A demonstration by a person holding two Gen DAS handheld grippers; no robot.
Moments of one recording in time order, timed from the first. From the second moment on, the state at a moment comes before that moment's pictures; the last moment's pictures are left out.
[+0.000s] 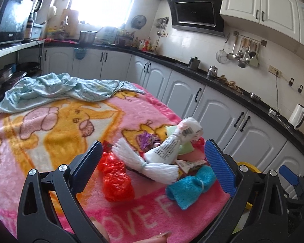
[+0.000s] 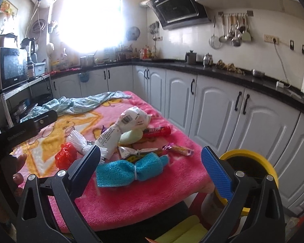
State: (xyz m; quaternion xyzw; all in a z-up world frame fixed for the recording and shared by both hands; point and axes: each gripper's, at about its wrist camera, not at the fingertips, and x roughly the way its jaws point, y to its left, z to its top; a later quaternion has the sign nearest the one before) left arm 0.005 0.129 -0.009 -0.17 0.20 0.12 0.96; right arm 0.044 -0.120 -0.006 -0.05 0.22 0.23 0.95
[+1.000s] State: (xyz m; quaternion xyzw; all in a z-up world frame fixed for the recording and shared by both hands) left arm 0.105 0.217 -0.074 -0.24 0.36 0.07 0.90; right arm 0.180 -0.090 -0.094 0.03 0.42 0.22 0.88
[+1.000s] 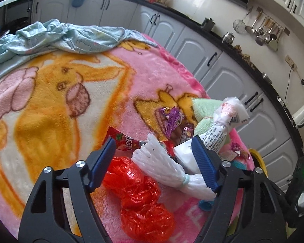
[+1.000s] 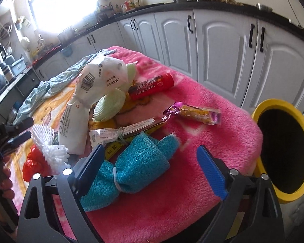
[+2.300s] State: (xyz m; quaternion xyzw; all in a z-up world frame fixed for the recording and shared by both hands) left arm 0.106 0.147 0.000 -0.17 0.31 -0.03 0.93; right arm 0.154 -0.140 -0.031 0.05 0.35 0.28 0.89
